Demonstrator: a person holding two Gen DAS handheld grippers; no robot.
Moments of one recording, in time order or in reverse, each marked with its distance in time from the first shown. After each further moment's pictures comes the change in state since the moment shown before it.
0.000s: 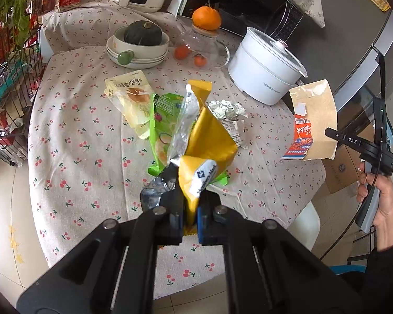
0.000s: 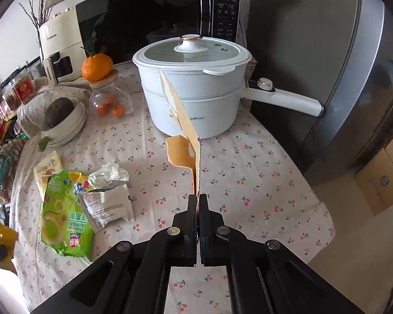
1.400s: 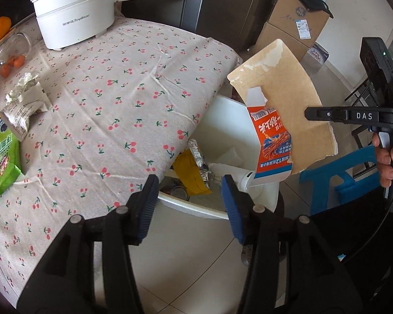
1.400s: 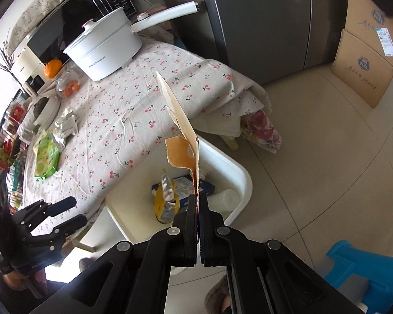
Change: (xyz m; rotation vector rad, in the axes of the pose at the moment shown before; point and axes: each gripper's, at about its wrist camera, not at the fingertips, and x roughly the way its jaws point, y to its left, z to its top) left arm 0.096 -0.240 -0.121 0.610 0.234 -0.191; right arm -0.063 -0.207 -0.217 0.339 0.198 0.112
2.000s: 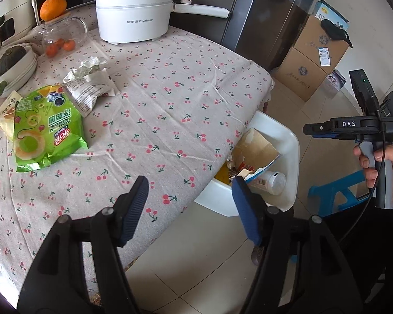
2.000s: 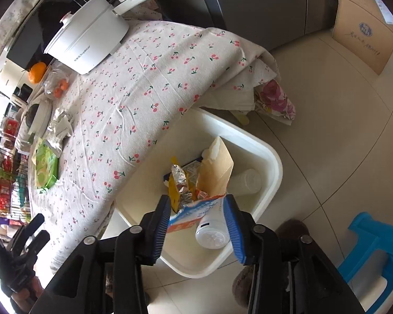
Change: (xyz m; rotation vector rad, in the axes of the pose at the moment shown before) left arm -0.056 0.062 -0.028 -0.126 -0.066 0.069; right arm 0.035 0.020 0.009 0.109 0.101 0.013
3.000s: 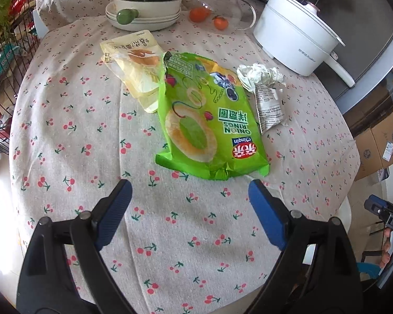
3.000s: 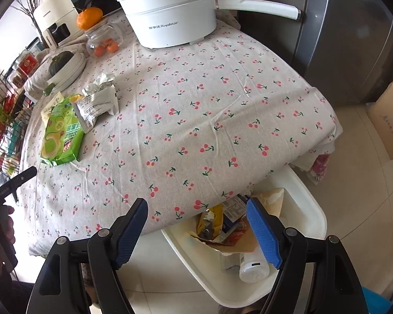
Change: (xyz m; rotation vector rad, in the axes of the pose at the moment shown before) left arm -0.001 0.211 -0.004 -0.519 -0.007 0.212; right arm 0.026 0.153 0.018 -0.359 -0.027 -0.077
